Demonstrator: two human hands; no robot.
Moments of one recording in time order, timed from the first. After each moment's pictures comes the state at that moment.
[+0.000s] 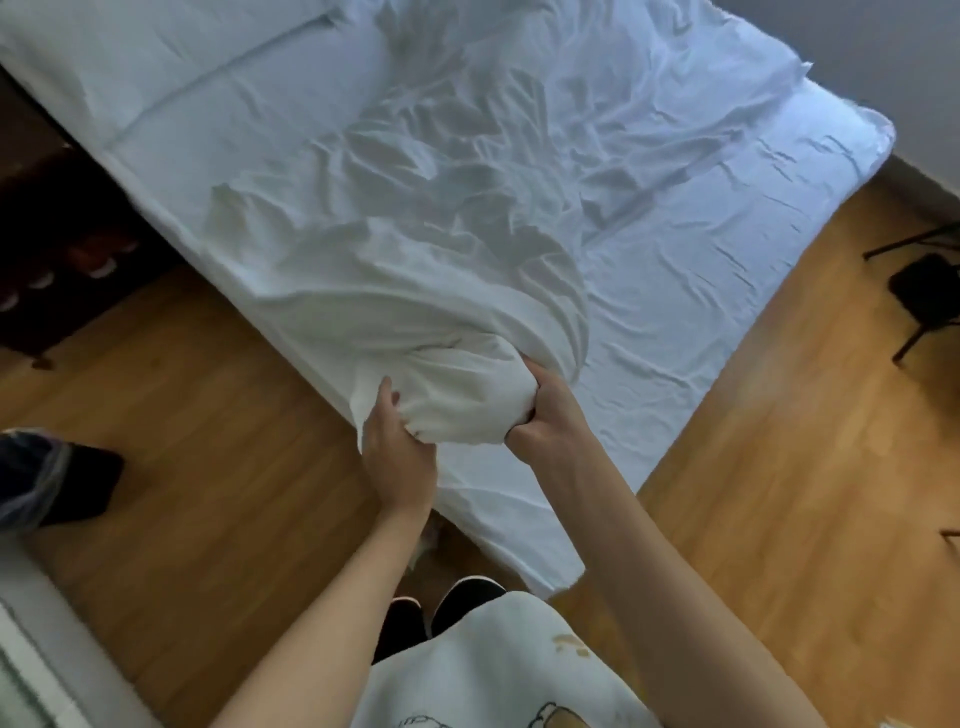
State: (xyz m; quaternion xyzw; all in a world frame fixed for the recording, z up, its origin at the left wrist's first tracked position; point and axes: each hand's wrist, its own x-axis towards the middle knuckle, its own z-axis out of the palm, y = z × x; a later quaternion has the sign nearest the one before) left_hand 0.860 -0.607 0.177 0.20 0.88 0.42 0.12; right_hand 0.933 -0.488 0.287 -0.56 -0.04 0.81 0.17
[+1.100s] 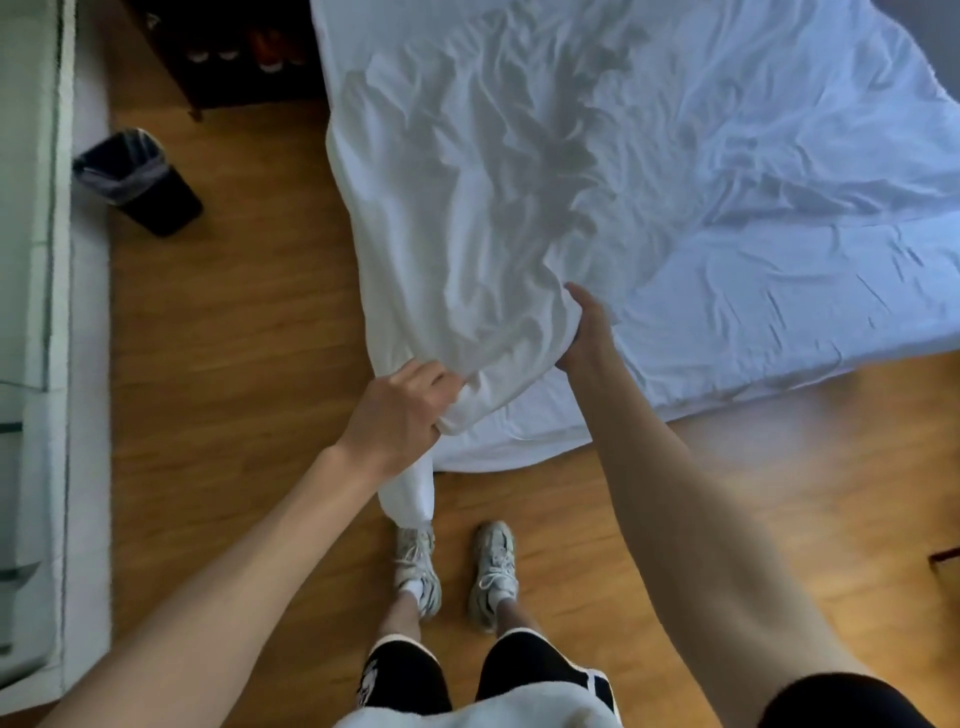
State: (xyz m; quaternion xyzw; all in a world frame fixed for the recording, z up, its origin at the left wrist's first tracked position) left_hand 1.190 -0.585 0.235 0.44 0.88 0.19 -0.01; right_hand 1.174 -0.353 0.223 -0.51 -0.31 0.80 0.02
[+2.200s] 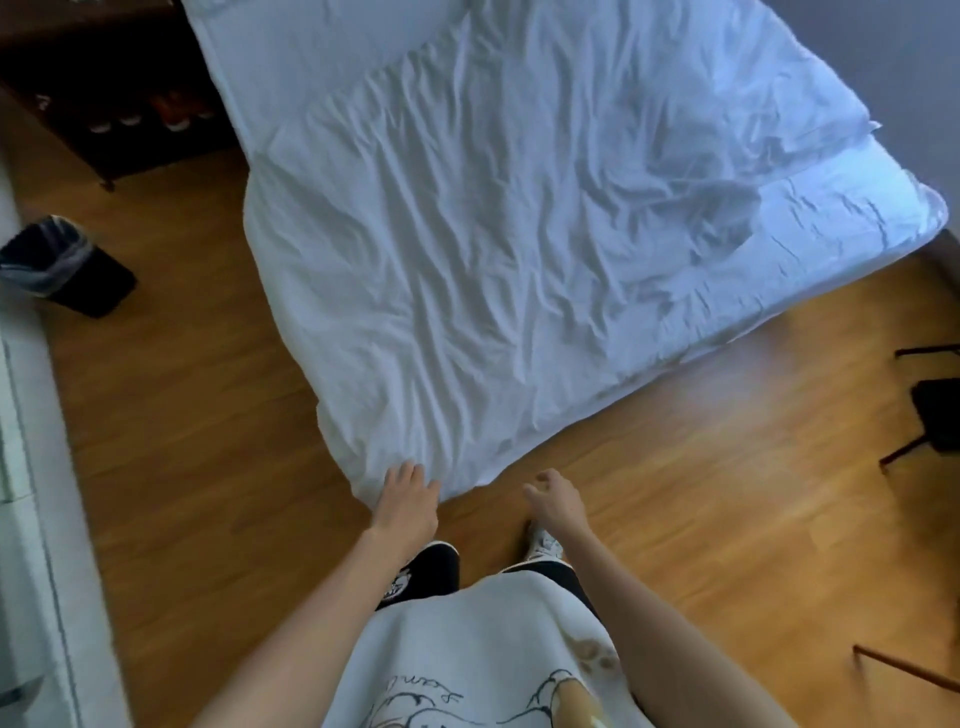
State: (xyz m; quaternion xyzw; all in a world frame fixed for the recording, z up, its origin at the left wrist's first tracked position) left_hand 1.245 -0.569 0.162 0.42 0.84 -0.12 0.30; right_hand 1.360 -0.385 0.164 -0.49 -0.73 0.41 -0.25
